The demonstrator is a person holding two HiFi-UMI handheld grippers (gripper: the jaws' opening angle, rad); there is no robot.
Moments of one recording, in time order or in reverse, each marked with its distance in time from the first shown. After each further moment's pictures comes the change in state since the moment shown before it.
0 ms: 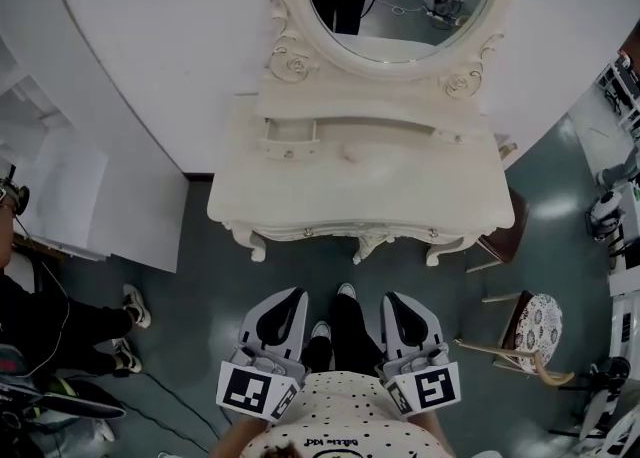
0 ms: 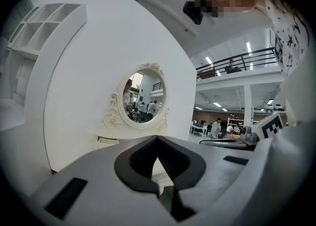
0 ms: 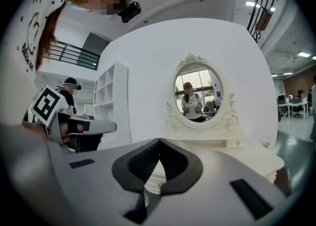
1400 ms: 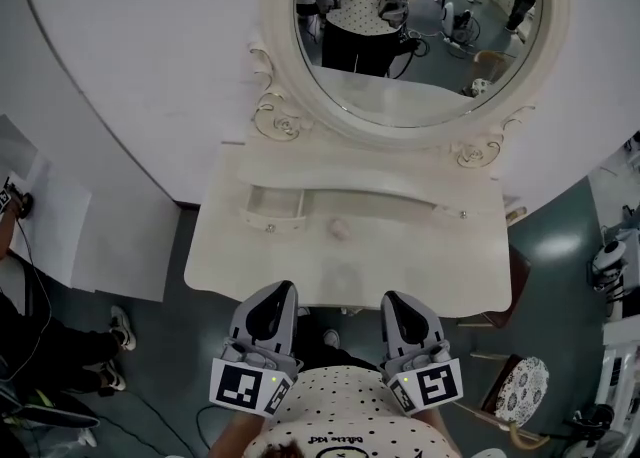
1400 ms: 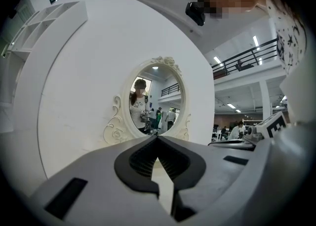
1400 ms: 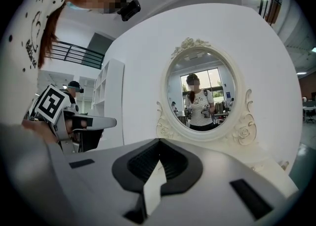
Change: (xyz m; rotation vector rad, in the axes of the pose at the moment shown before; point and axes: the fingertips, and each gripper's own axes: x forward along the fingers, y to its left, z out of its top) left arm 0.191 0.087 0.047 0.016 -0.079 0.131; right arm 0.174 -0.135 0.038 -0.049 0.002 0.099
